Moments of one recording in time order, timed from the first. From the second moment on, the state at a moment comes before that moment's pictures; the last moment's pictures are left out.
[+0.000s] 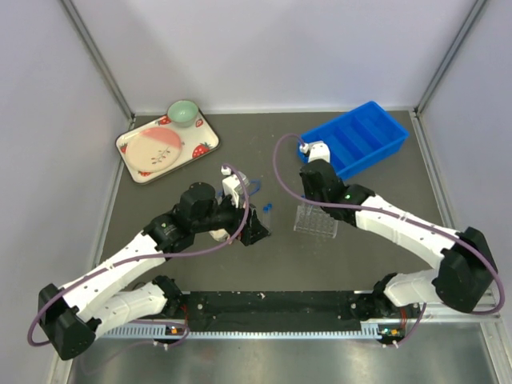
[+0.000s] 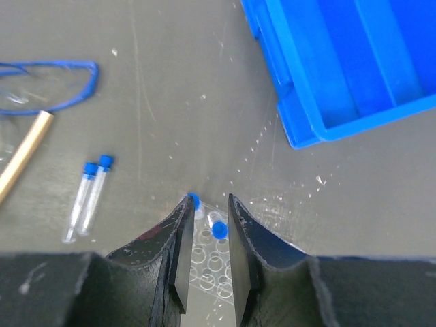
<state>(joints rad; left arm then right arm) -0.76 0.92 0.76 -0.26 0.38 -0.36 0.76 1.33 0.95 -0.32 0.46 0.30</state>
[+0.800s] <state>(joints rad) -0.76 1.46 0.84 -0.31 -0.01 -0.54 1.01 0.95 1.09 -0.64 0.56 0.28</state>
